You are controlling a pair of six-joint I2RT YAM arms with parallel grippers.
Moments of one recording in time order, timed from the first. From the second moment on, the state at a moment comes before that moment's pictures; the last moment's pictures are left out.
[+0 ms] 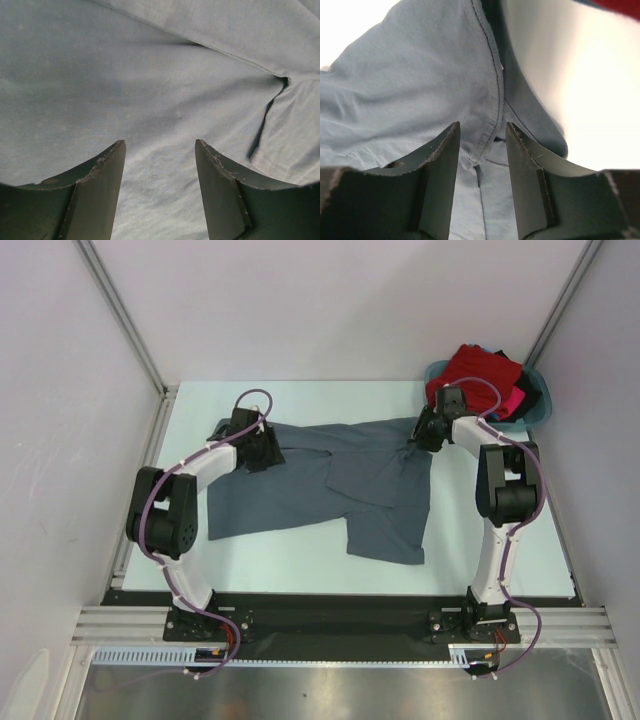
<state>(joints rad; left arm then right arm) -0.24 1.81 1.19 -0.29 0.08 -0.49 0.09 2.09 1.52 -0.34 -0.13 0.53</state>
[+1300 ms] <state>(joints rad) -0.24 0.89 0.45 -0.61 -0.38 -0.80 0.31 1.15 0.82 -0.78 0.02 0.63</state>
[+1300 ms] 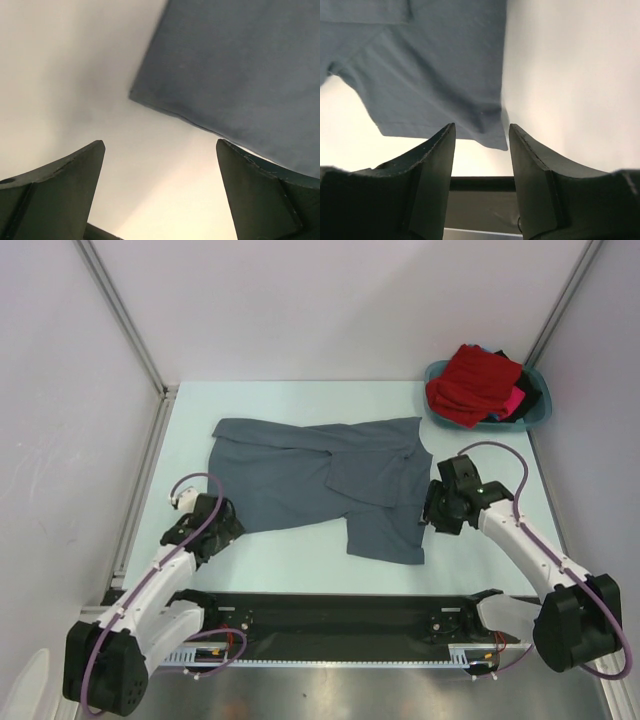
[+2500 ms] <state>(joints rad) -0.09 1.06 0.49 -0.54 -0.28 -0.73 0.43 1.19 0.68 -0.79 -0.02 0.80</state>
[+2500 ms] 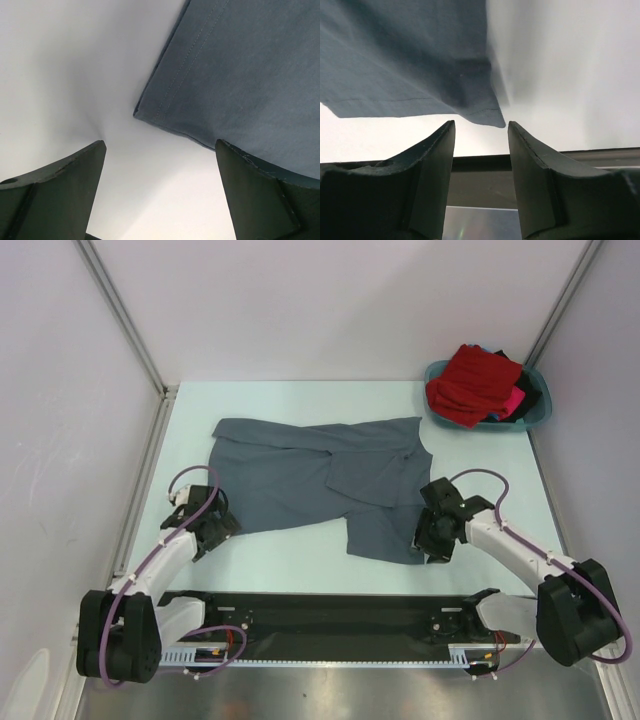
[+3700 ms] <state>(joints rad) -0.08 1.11 0.47 -0.43 -0.24 -0.69 0.44 1.30 0.63 -0.65 -0.03 0.82</state>
